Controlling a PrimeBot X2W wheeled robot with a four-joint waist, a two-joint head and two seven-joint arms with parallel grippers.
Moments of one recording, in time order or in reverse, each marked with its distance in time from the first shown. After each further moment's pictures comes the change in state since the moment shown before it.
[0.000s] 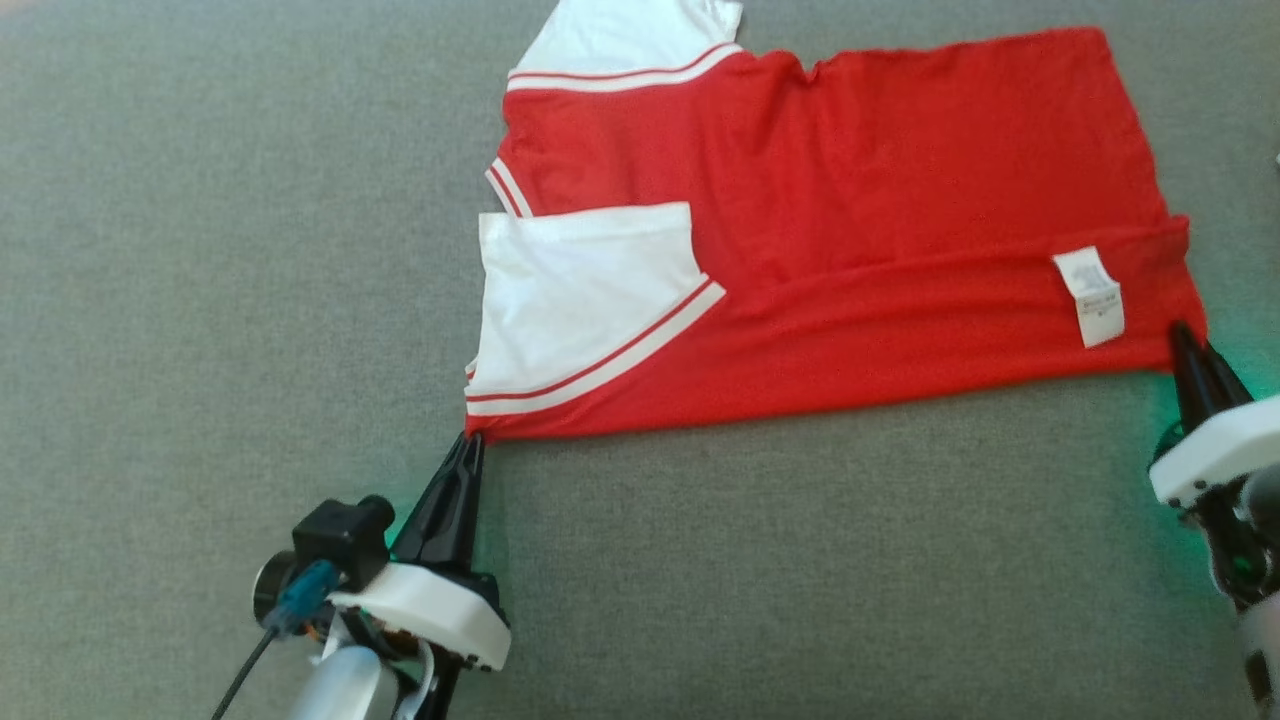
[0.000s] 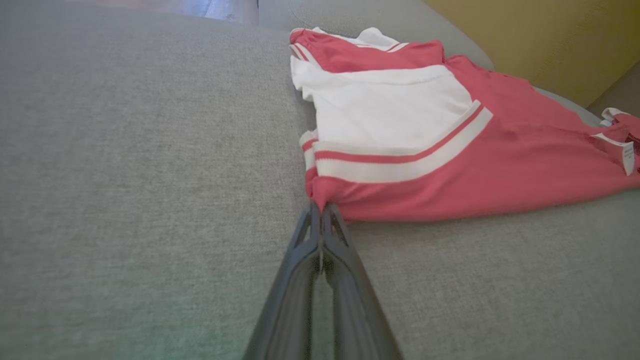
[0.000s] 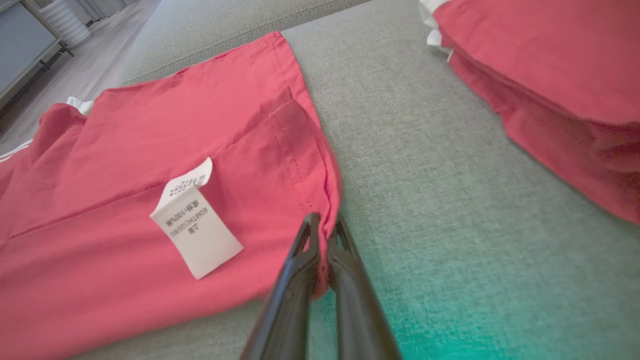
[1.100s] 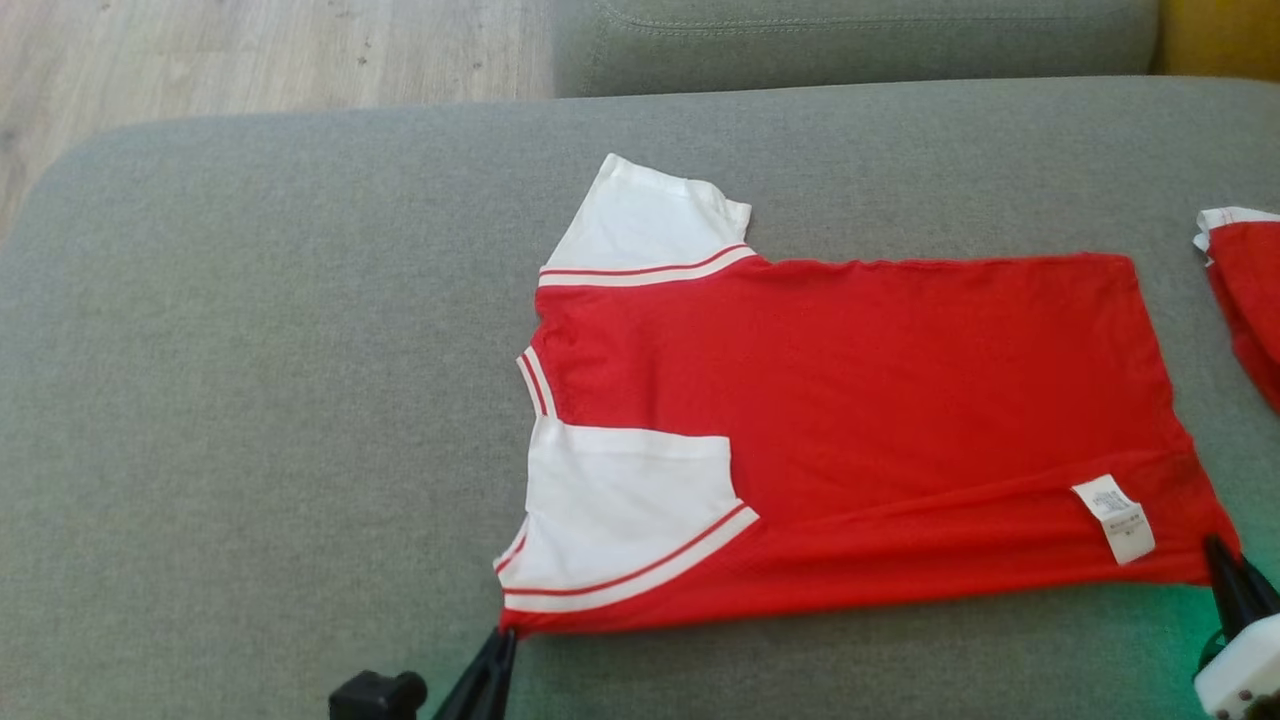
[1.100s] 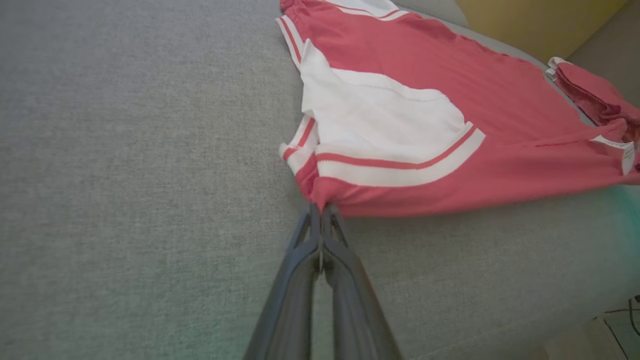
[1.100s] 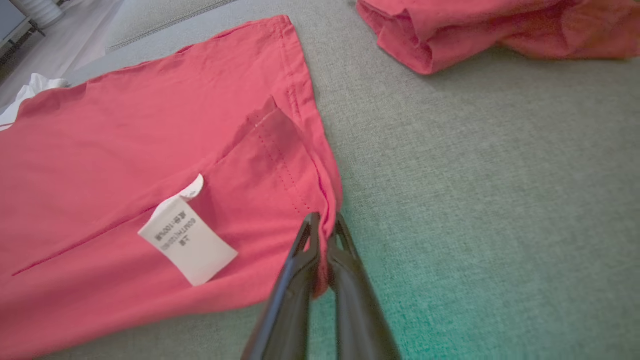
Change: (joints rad) left arm 0.341 0.063 -0.068 -0.233 -0.031 0.070 0.144; right arm 0.418 -0.010 -0.115 -0.209 -0.011 0.000 0.064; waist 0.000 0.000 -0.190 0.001
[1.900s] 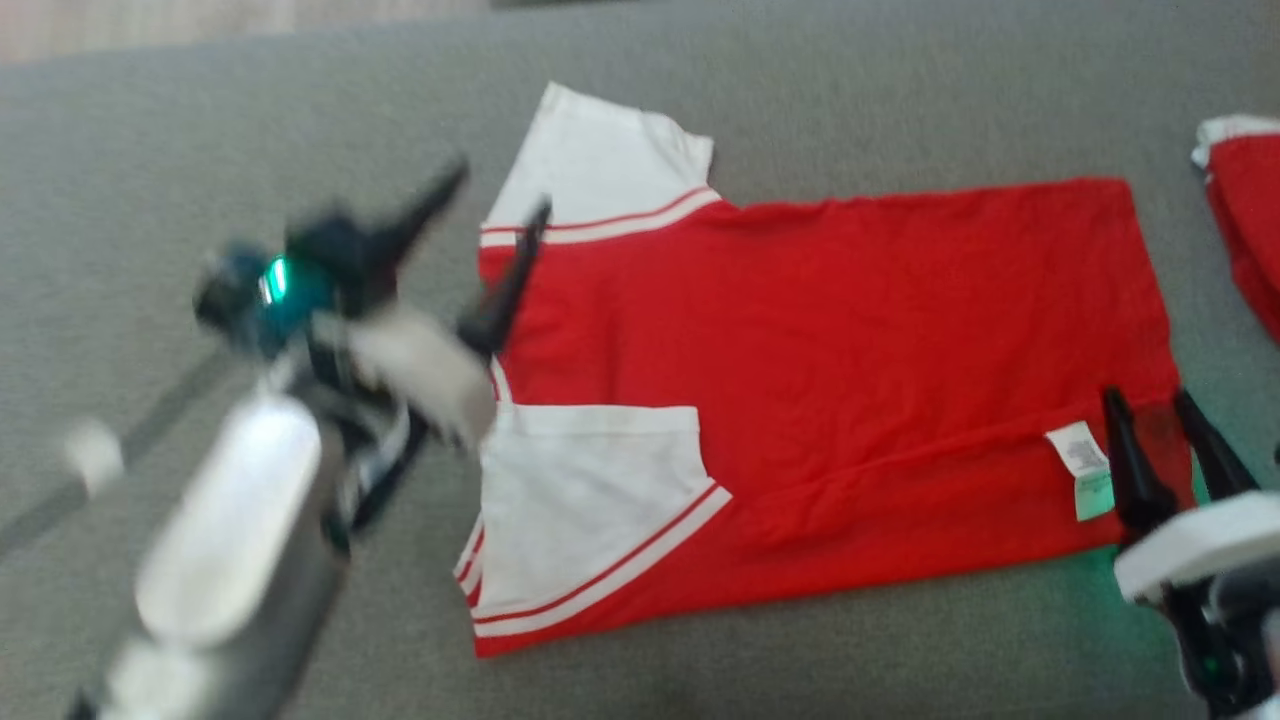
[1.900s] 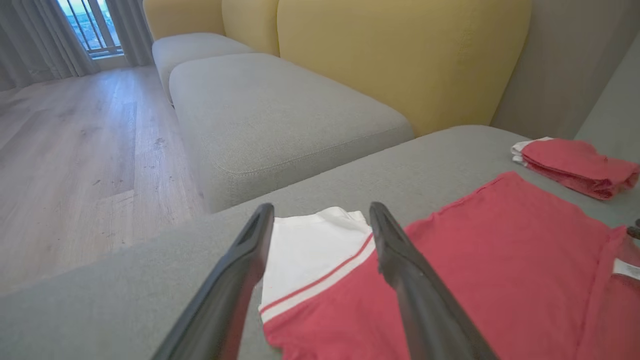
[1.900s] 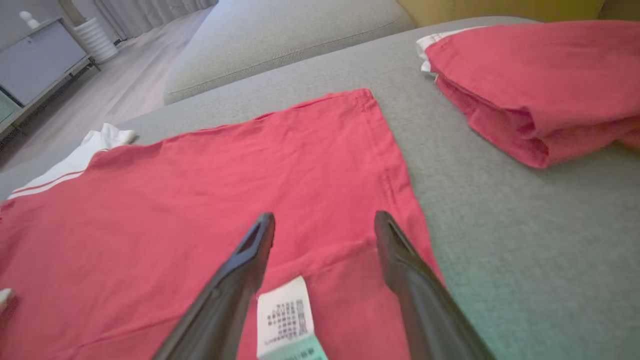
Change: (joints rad) left arm -0.627 0.077 -0.006 -0.064 0.054 -0.115 0.221; right arm -0.099 0.116 -0.002 -0.182 -0.123 0.000 -0.011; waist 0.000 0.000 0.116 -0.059
